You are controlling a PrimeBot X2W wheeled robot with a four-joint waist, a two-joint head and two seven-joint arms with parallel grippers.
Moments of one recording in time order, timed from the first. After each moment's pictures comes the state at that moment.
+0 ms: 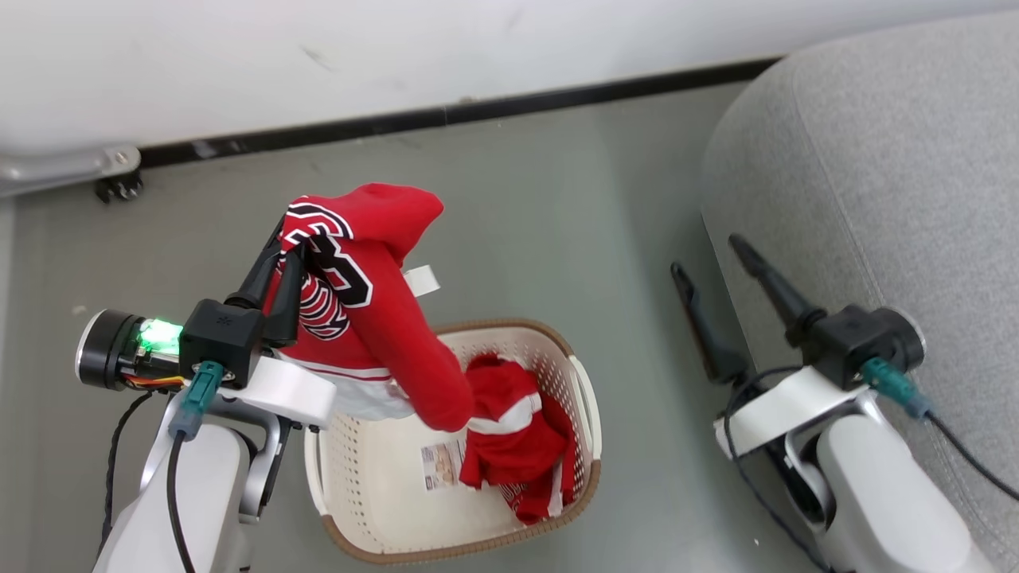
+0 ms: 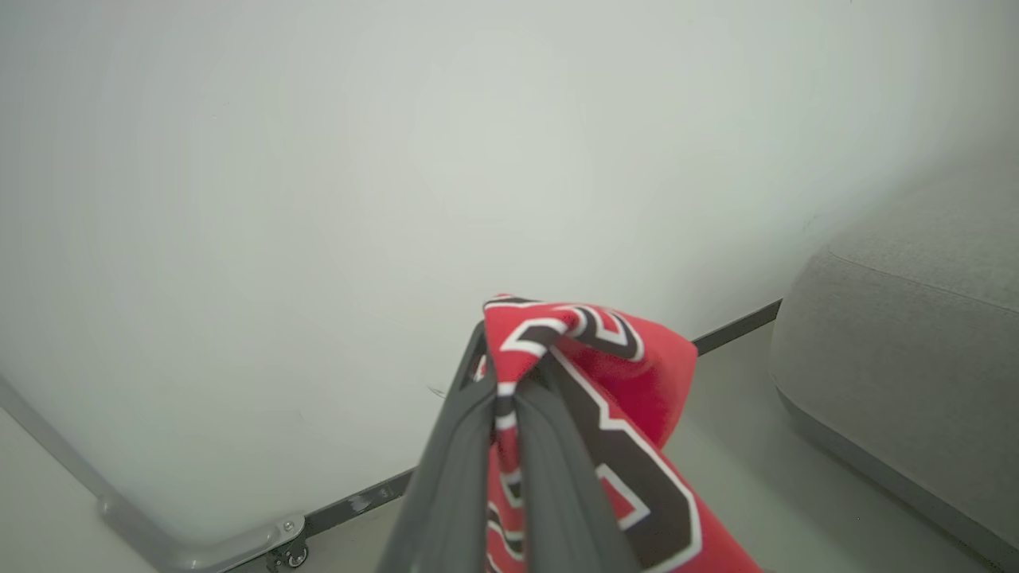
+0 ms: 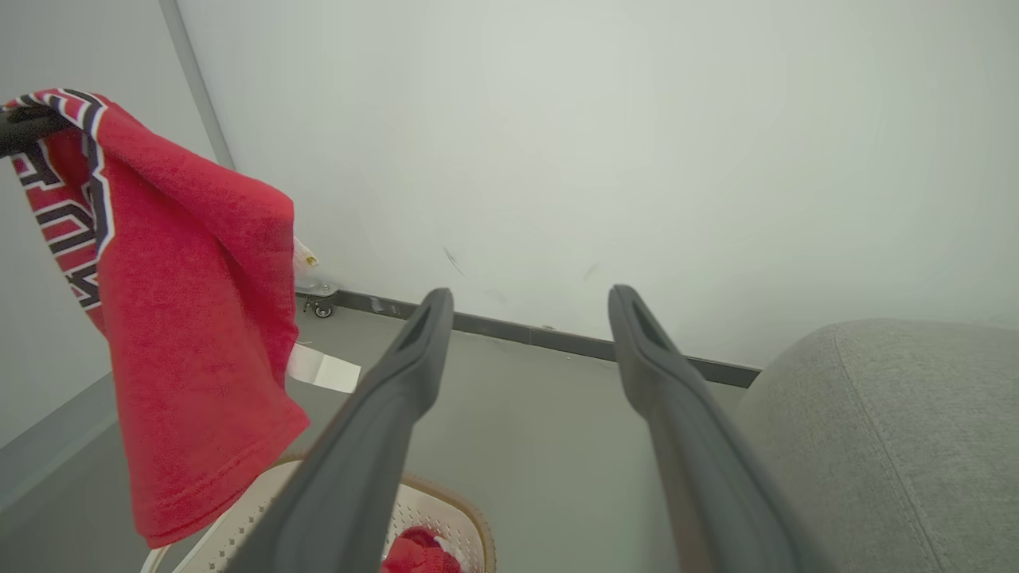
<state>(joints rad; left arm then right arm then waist) -0.43 0.23 -0.28 0.32 -0.09 0.10 -0.25 -0.40 -0.16 0.27 0.44 0.17 0.13 -0.25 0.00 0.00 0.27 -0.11</state>
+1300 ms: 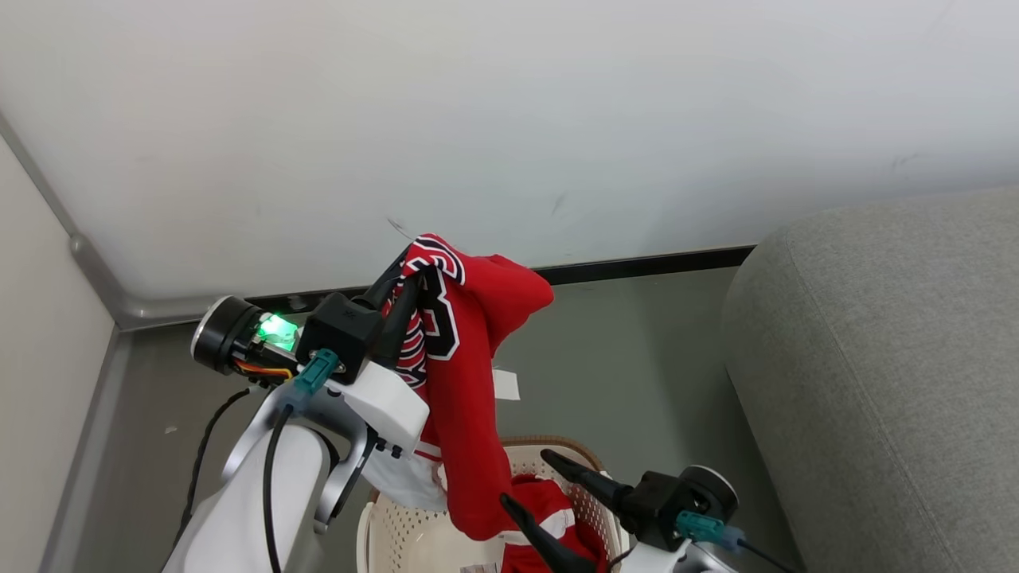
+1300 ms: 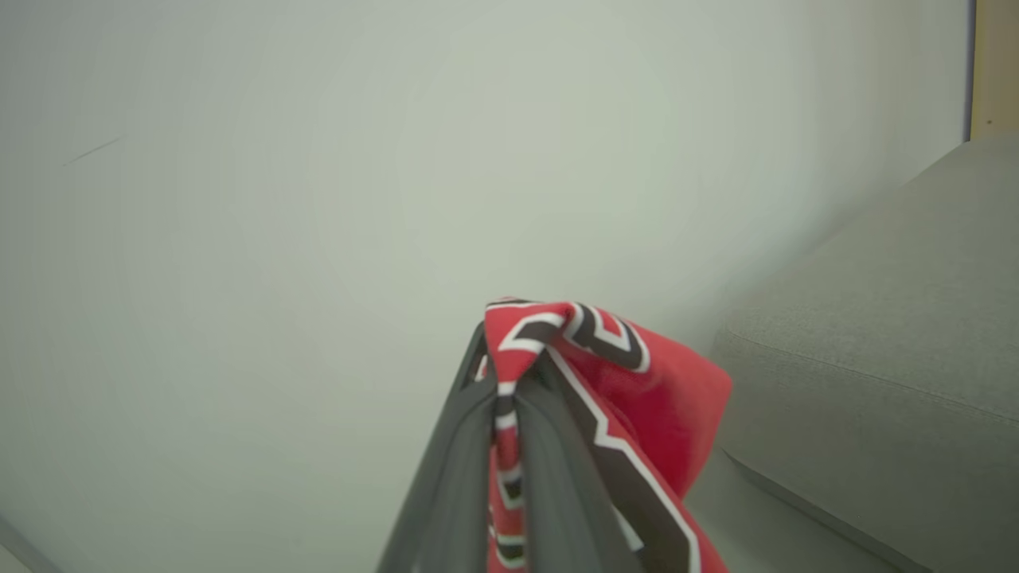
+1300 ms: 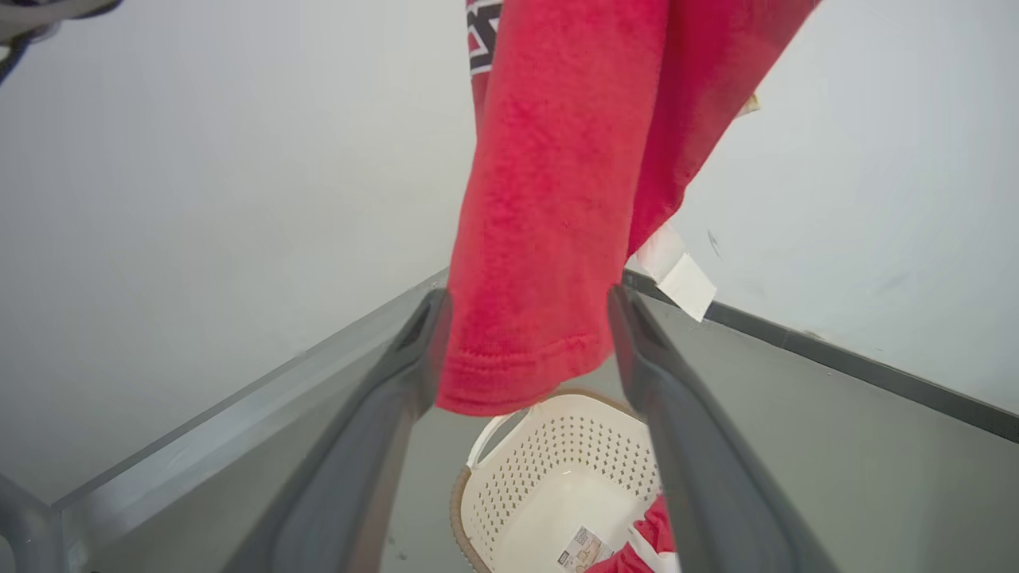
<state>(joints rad) -0.46 0.17 -0.41 0.31 -0.09 -0.01 -0.11 -0.29 -0.12 0.81 0.53 0.39 0.13 -0.24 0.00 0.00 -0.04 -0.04</state>
